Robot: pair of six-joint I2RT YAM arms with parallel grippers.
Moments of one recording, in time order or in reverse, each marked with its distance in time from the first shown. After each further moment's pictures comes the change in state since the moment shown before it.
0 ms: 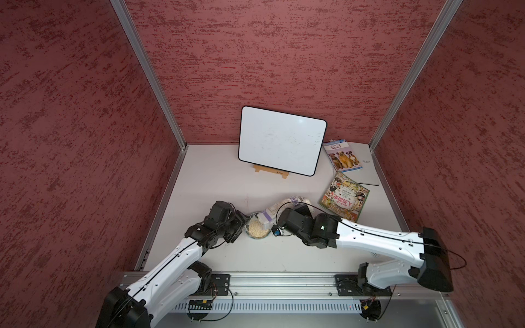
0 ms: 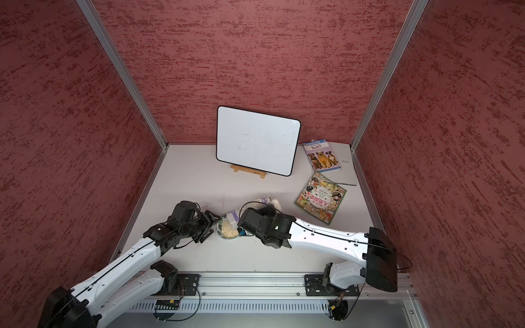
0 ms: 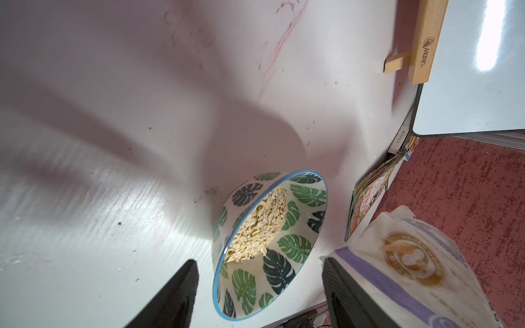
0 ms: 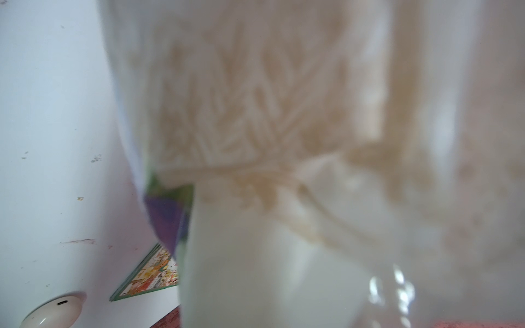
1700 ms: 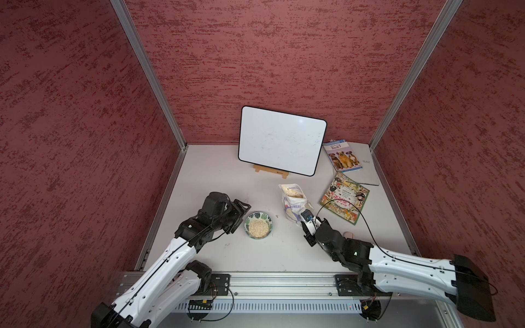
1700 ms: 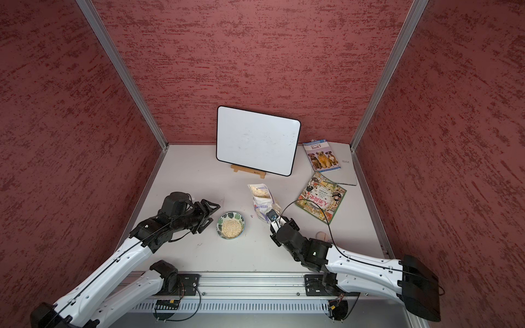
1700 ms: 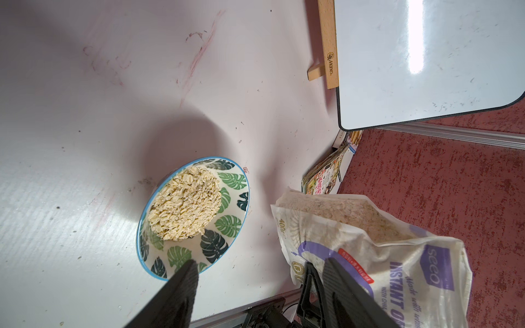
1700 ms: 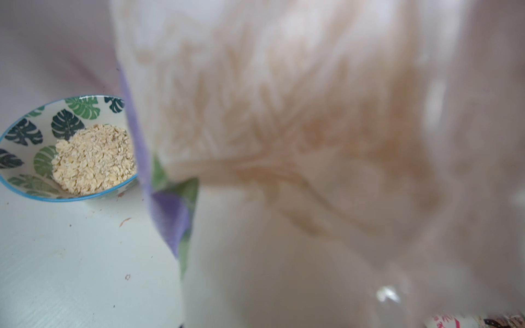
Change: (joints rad) left arm -0.002 -0.054 0.195 -0.114 -0.005 -0.012; right arm -0.070 -0.435 -0.680 0.822 -0.166 1.029
